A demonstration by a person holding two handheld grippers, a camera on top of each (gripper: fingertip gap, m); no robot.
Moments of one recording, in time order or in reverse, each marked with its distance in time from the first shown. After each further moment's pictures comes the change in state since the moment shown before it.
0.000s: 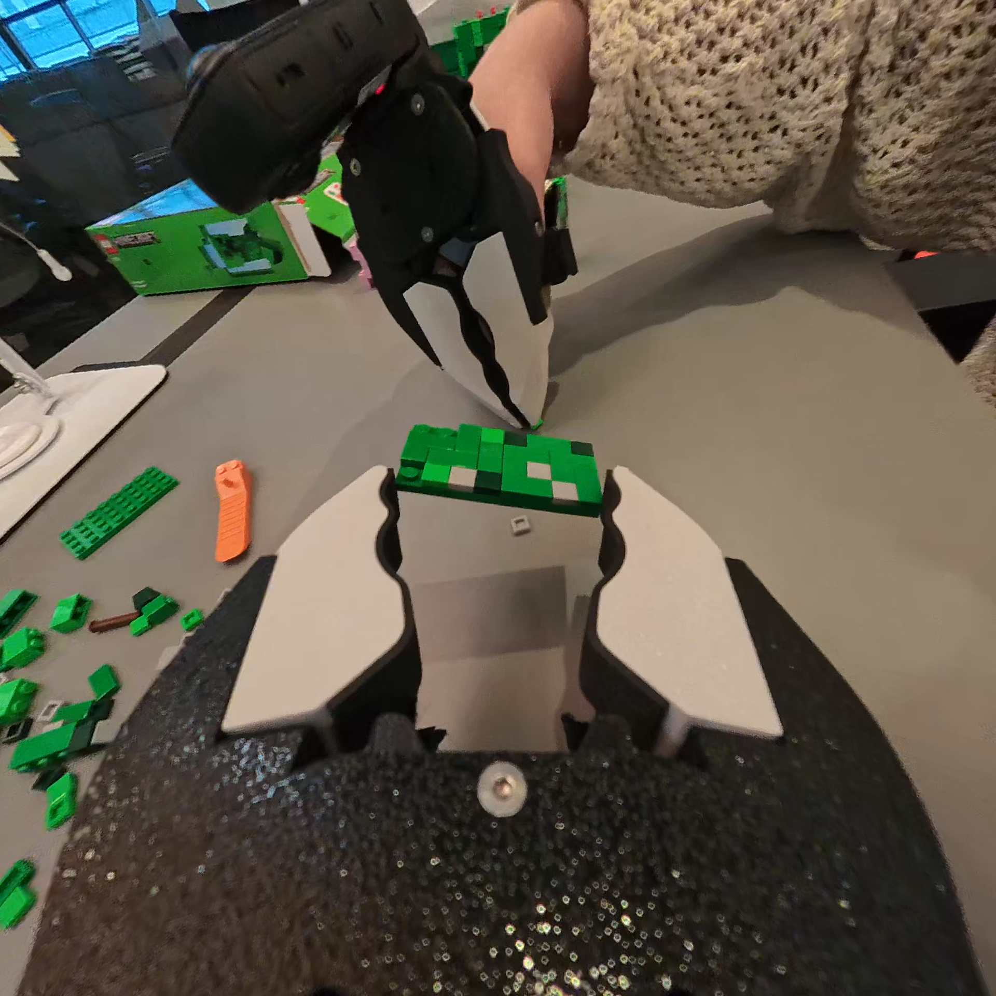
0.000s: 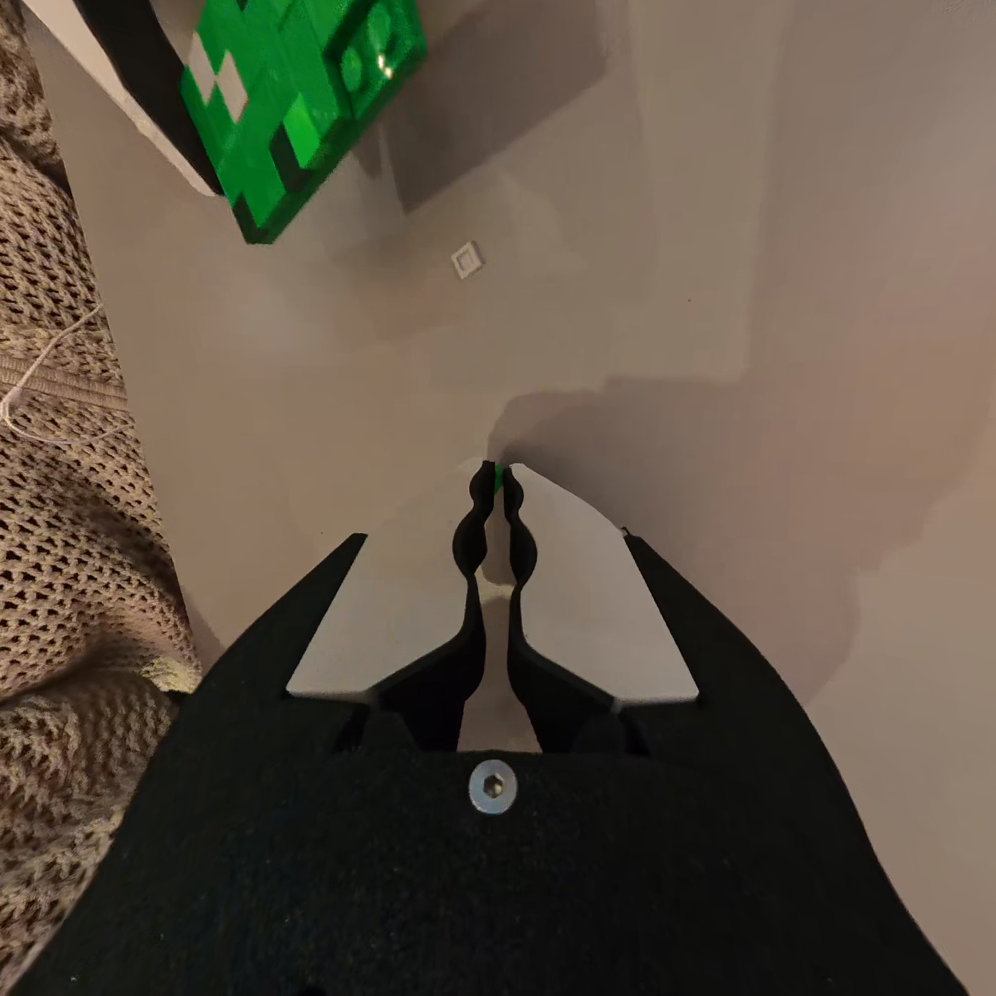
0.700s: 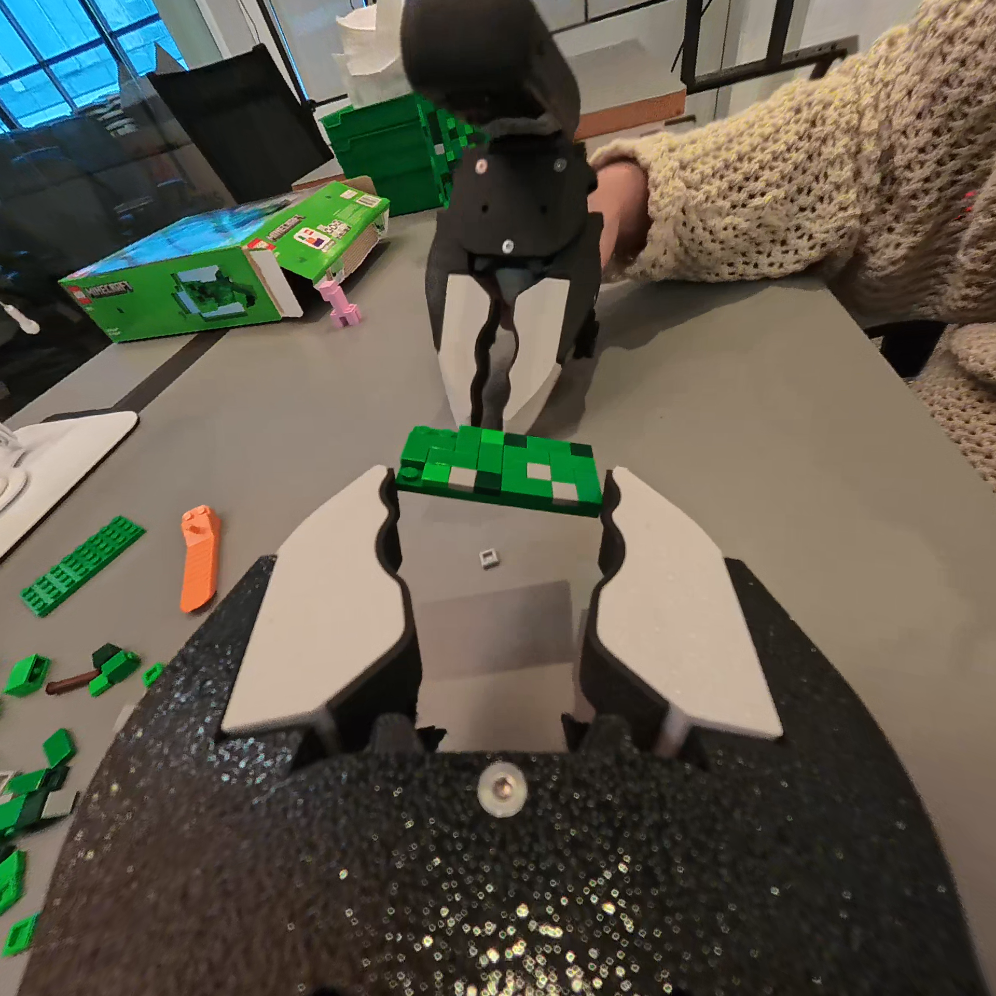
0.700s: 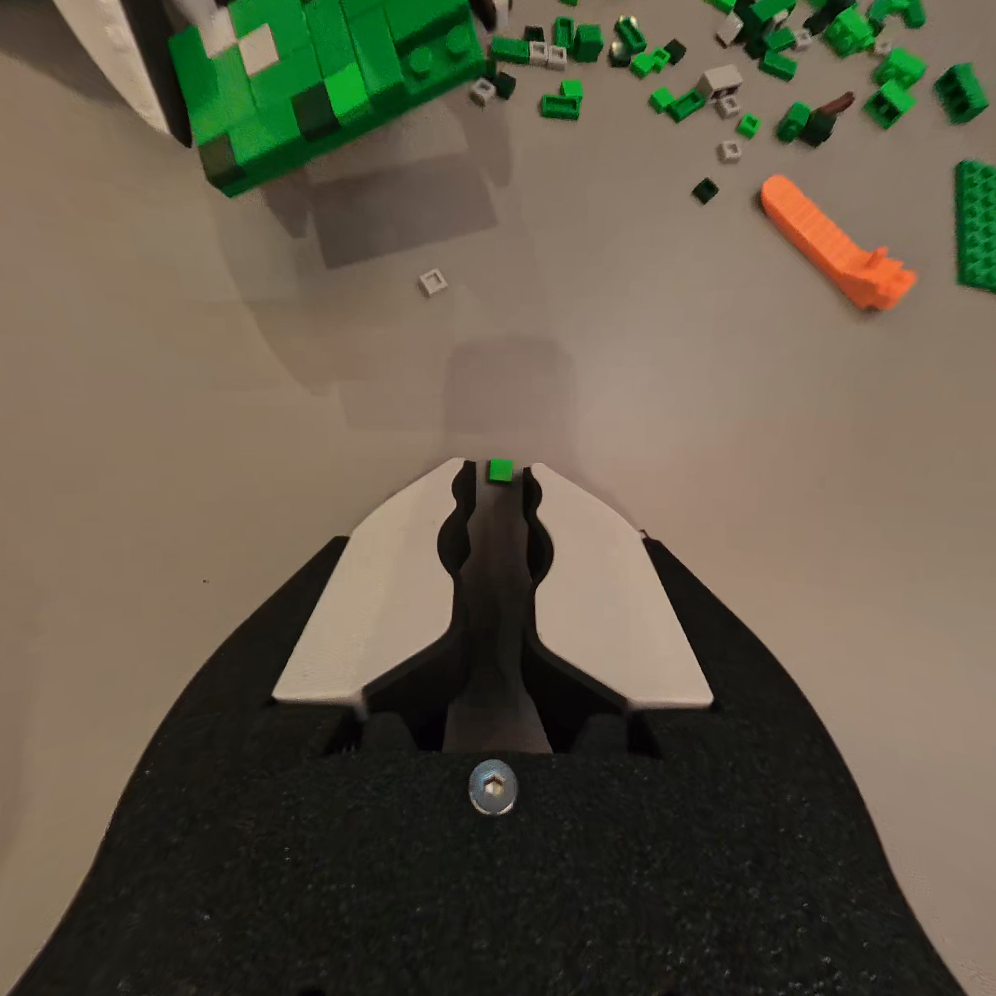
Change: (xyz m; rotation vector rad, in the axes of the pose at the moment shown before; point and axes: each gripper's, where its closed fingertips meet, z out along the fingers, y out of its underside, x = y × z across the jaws) left arm 0.016 -0.011 0.006 0.054 0.043 0.033; right arm 0.009 0.003 -0.005 0.433 0.482 -0.192
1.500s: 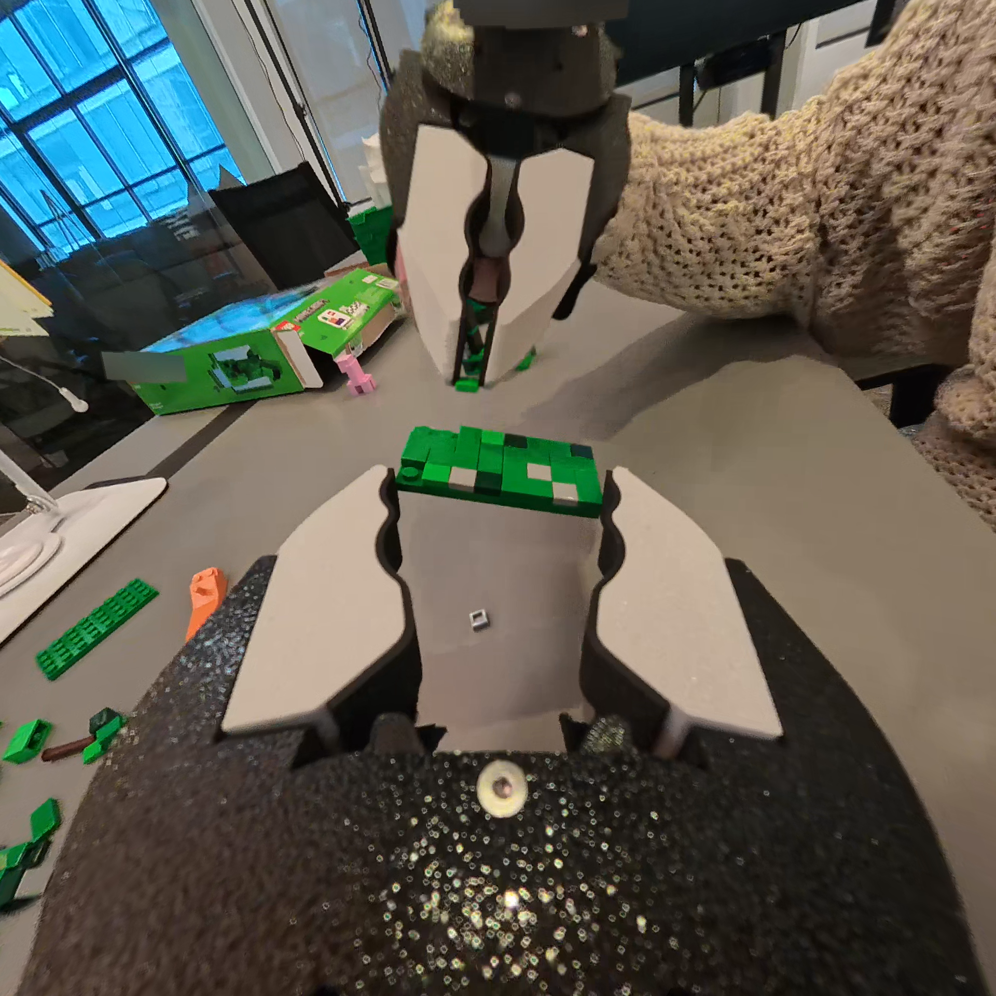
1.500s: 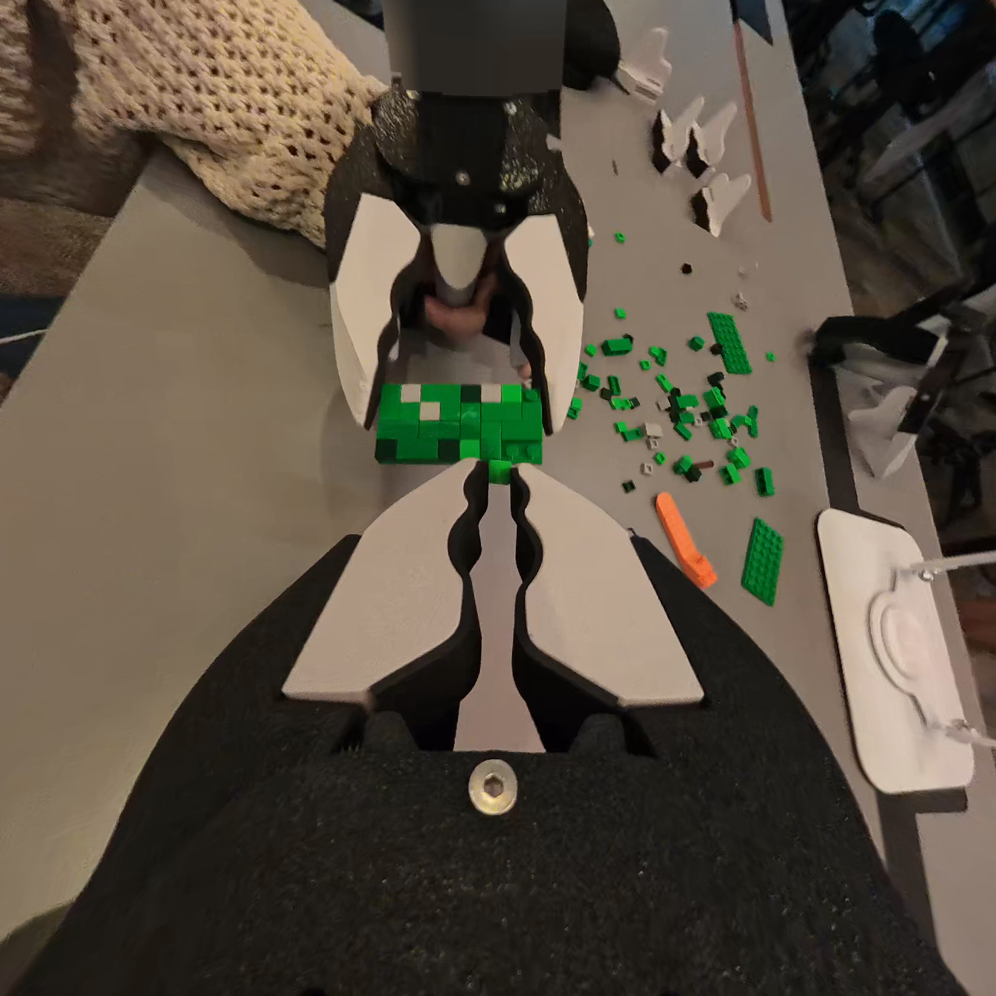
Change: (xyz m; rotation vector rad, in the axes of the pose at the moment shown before) left arm 0.009 -0.021 0.007 0.127 -0.037 0.047; right arm -0.027 -0.098 -0.050 0.205 -0.012 -0.423
